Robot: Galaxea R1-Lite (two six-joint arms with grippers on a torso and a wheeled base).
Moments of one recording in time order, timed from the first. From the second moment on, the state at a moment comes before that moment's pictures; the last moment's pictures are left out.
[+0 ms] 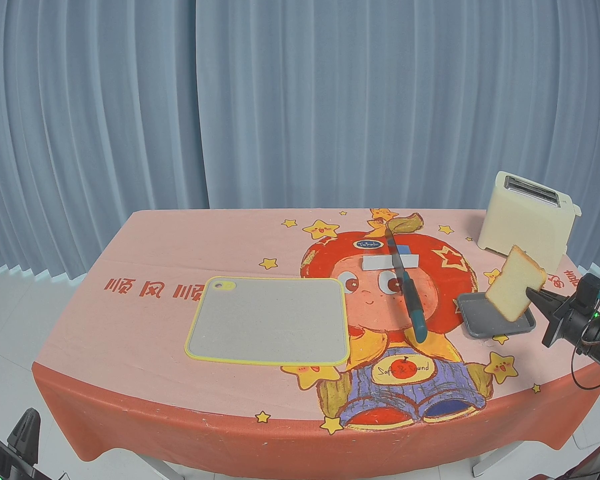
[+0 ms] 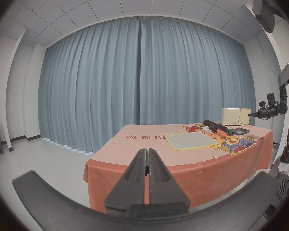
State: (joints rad) left arm -0.01 0.04 -0.02 -0.01 -0.01 0.00; right arm -0.12 1.61 -0.09 -1.28 0.46 -0.14
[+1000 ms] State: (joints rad) left arm -0.01 0.04 -0.02 -0.01 -0.01 0.00; right arm -0.12 1.61 -0.10 -1.28 0.46 -0.14
